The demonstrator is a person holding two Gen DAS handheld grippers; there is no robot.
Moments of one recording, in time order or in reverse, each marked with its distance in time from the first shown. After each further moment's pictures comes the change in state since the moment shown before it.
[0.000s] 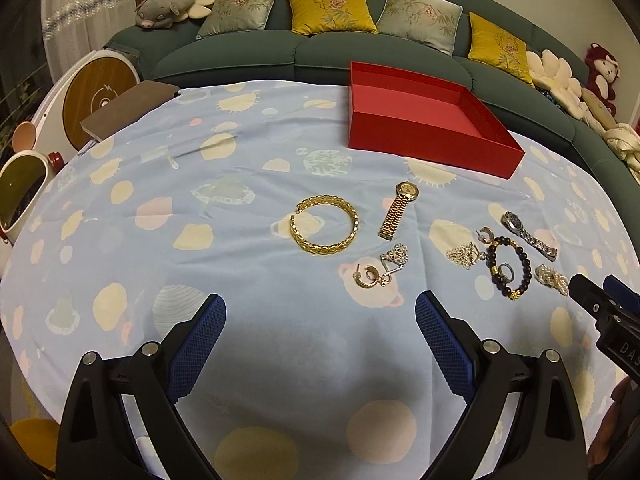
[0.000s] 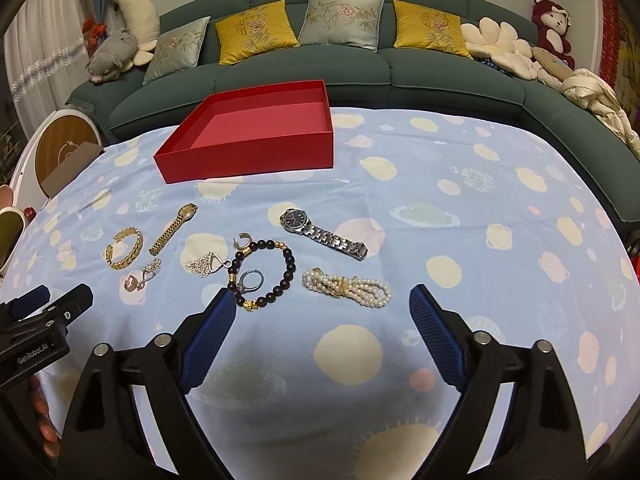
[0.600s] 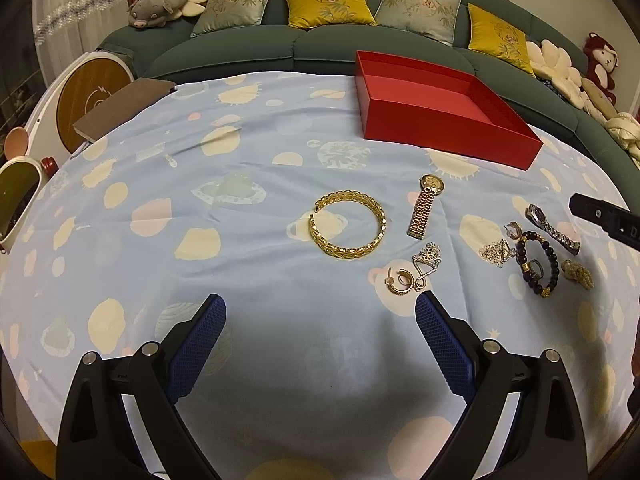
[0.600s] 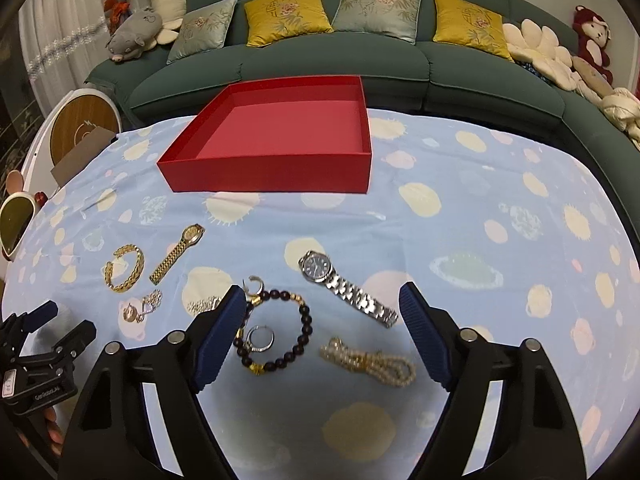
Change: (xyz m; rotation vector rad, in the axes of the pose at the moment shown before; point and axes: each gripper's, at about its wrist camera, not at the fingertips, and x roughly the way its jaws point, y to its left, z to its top) left arm 0.025 0.015 0.004 0.034 0.018 0.005; right arm 0.046 0.006 0.057 -0.092 0.037 0.063
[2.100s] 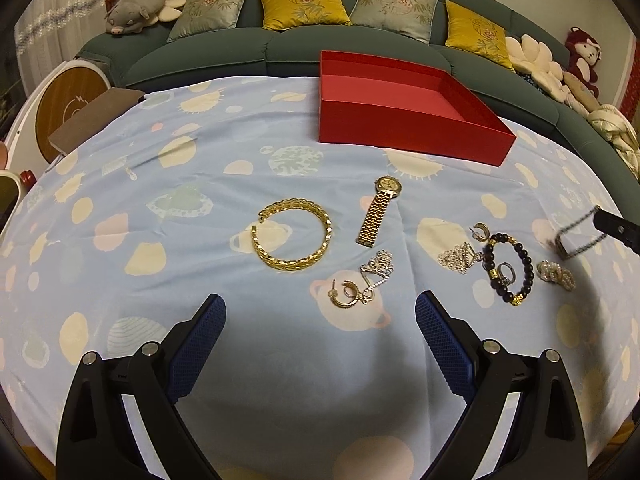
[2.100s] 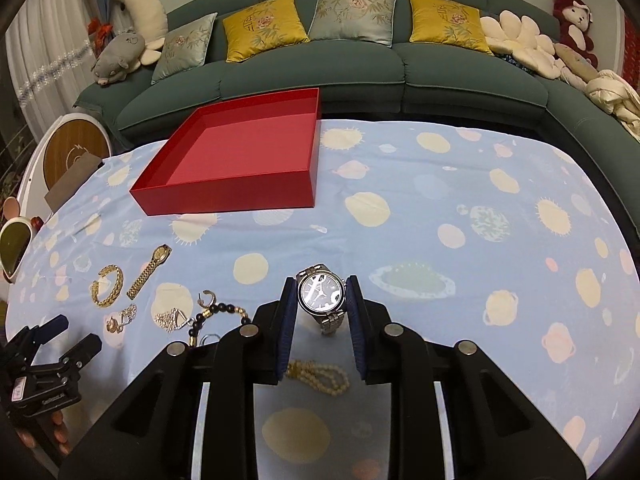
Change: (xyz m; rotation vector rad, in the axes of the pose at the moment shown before) left arm 0.005 -0.028 0.006 0.030 -0.012 -0.056; right arm -0.027 -0.054 -0.013 0.076 -0.020 -0.007
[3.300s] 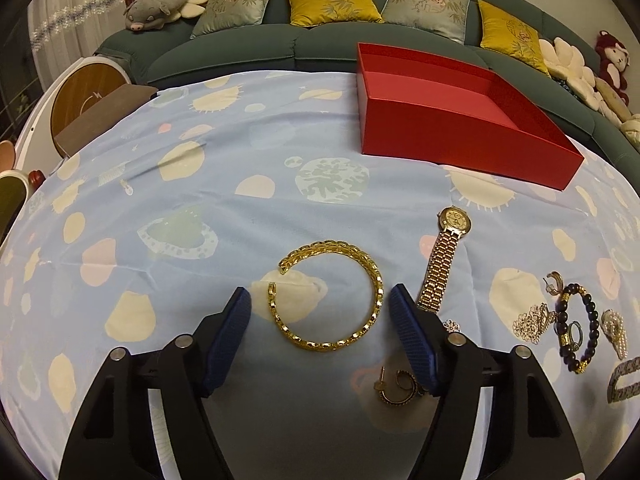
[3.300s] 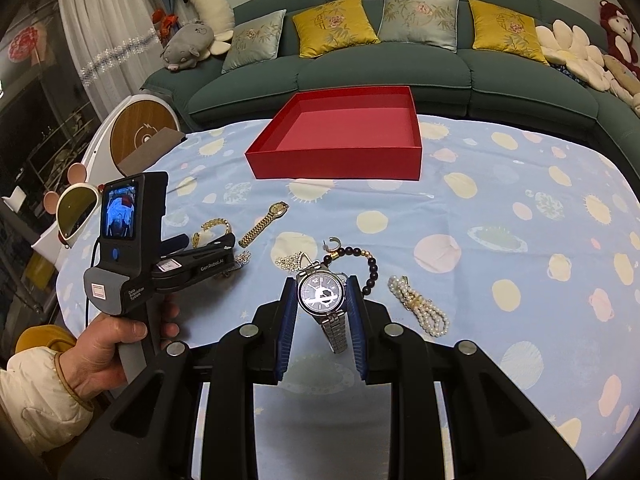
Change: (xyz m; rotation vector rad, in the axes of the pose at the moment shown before) left arm 0.055 0.010 0.028 -0.027 -0.001 0.092; right arm -0.044 0.066 -0.037 -0.089 0.006 0.213
